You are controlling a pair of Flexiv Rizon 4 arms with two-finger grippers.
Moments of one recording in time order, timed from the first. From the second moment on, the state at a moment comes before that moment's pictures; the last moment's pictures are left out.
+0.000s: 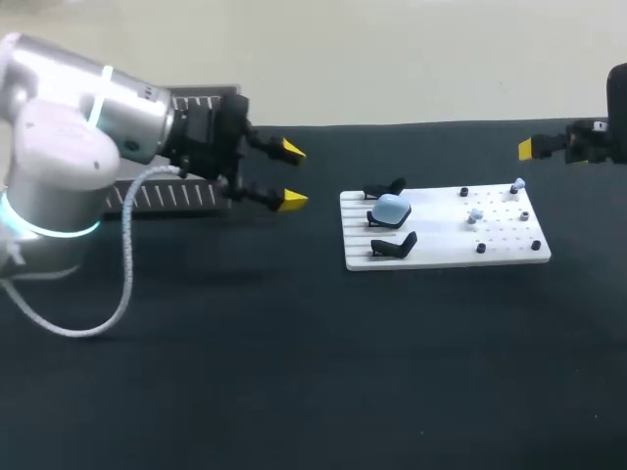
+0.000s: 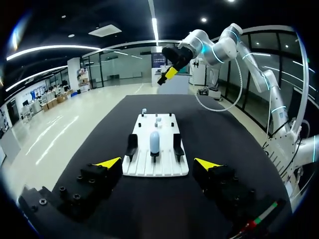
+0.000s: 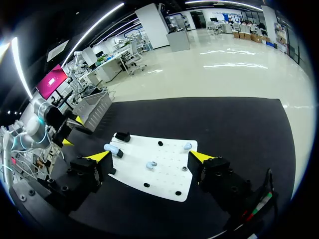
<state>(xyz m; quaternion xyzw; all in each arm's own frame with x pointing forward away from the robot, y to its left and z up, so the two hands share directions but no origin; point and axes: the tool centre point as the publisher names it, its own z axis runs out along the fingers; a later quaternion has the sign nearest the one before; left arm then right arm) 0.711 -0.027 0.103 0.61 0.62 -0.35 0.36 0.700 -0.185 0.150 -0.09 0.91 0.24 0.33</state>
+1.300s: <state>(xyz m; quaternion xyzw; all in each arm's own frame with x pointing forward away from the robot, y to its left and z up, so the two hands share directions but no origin) 0.708 -0.087 0.057 0.61 0.61 -0.37 0.33 0.700 -0.185 0.150 -0.09 0.91 0.24 0.33</state>
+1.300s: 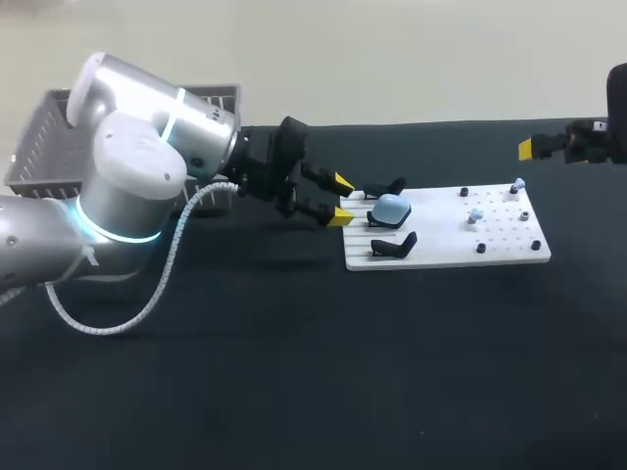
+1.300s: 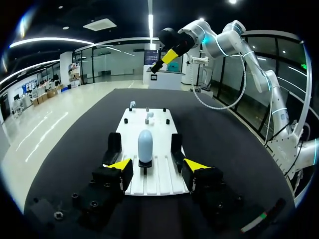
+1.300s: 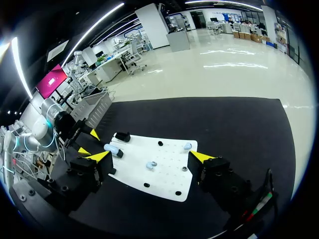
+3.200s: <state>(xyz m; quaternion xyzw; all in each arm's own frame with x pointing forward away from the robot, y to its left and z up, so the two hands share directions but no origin) 0.722 -0.124 0.031 0.64 0.58 -0.41 0.29 0.700 -0.185 0.150 -0.09 0.91 0.24 0.33</state>
